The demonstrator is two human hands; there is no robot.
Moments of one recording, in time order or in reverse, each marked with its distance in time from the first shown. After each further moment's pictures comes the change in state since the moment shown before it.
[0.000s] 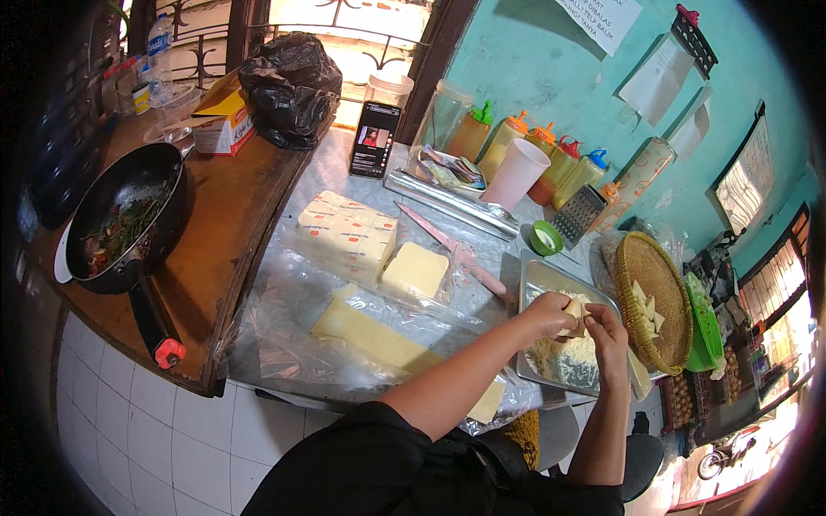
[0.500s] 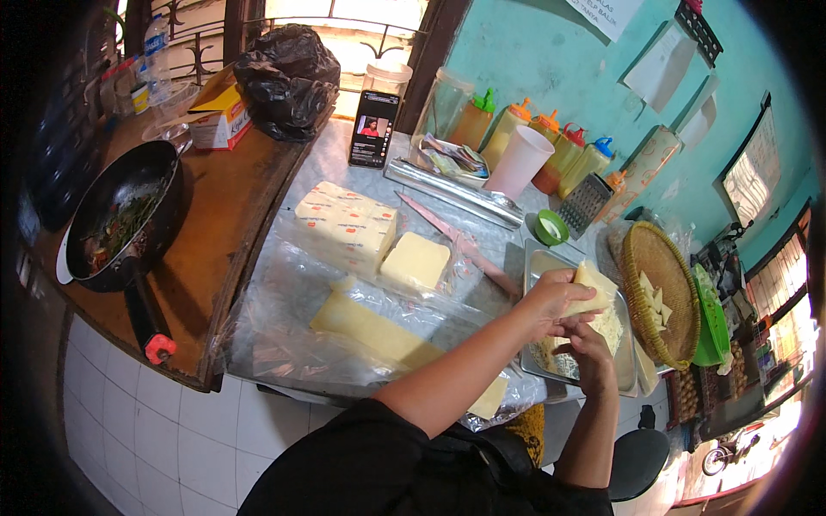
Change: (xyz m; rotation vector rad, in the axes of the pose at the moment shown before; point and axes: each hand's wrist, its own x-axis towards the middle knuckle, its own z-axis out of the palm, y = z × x) left_hand -0.015 0.021 0.005 -0.586 -0.034 0.082; right_hand -0.029 -0.005 0.025 0.631 -0.320 0.181
